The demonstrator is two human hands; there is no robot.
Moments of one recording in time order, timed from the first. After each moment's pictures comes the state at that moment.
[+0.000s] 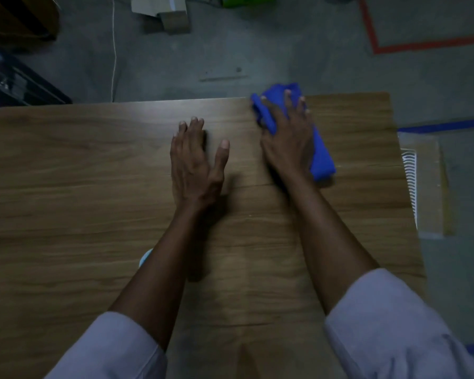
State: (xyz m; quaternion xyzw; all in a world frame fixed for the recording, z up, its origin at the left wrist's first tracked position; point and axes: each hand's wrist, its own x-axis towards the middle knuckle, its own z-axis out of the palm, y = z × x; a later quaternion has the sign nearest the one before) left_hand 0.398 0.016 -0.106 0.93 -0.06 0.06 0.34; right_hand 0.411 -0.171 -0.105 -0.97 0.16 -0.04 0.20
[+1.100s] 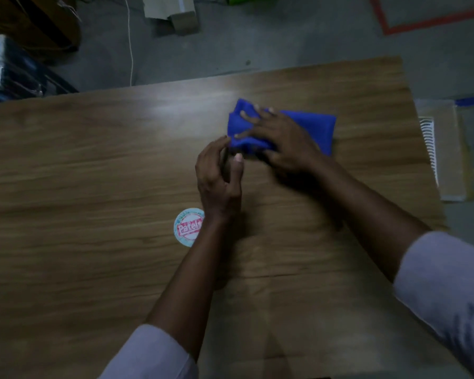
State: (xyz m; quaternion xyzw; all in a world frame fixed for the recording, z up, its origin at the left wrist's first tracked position) left_hand 0.306 0.047 -0.100 0.85 -0.09 0.11 0.51; right_hand 0.350 -0.148 -0.085 -0.95 -0.19 0.07 0.25
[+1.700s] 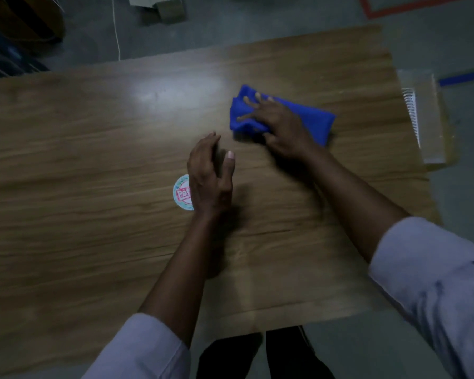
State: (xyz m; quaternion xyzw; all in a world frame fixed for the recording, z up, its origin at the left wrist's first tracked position) left_hand 0.252 0.080 -0.107 0.87 -0.11 0.08 0.47; right_hand 0.290 -0.130 -0.082 -0.95 -0.13 0.05 0.28
